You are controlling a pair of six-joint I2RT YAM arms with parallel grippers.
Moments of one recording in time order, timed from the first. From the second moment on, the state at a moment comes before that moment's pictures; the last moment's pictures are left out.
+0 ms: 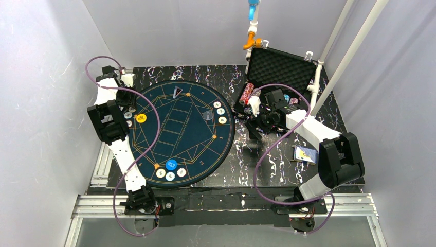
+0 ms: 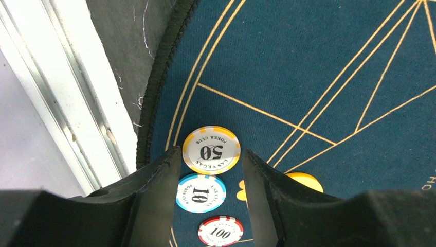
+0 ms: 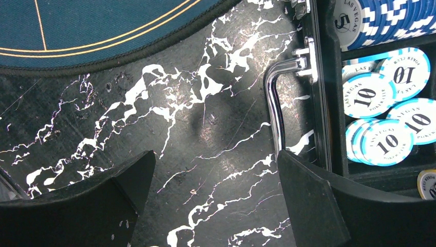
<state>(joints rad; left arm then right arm) 0.35 2.35 2.06 -0.95 0.22 0.47 0.39 1.53 1.03 -0.53 -0.41 -0.47</state>
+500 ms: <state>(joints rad) 0.34 2.32 2.05 -0.97 0.26 0.43 0.39 1.53 1.05 -0.55 -0.42 -0.47</state>
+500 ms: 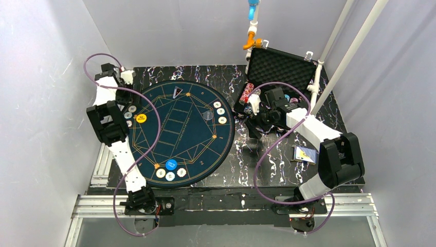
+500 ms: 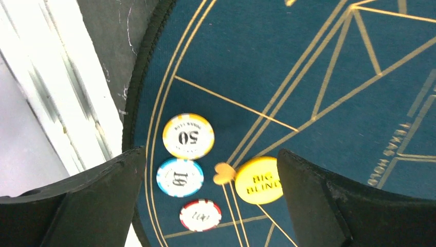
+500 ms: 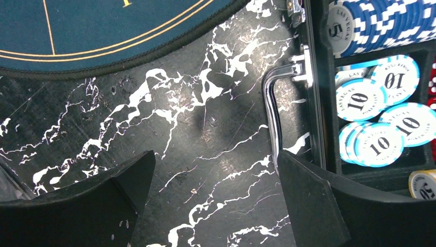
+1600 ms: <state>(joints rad) -0.14 1.47 1.24 -0.91 0.54 0.35 0.25 1.28 1.09 -1.13 -0.14 -0.90</state>
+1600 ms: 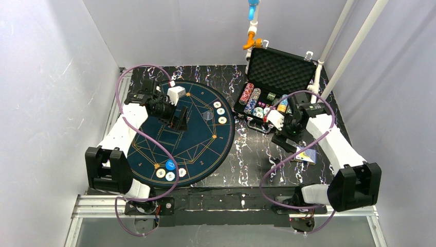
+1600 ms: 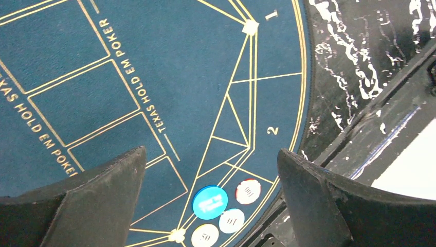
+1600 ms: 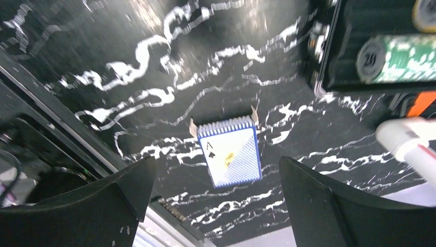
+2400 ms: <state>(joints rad) -0.21 1.51 1.23 -0.88 0.62 0.31 -0.16 1.49 0.88 -1.02 -0.20 -1.55</state>
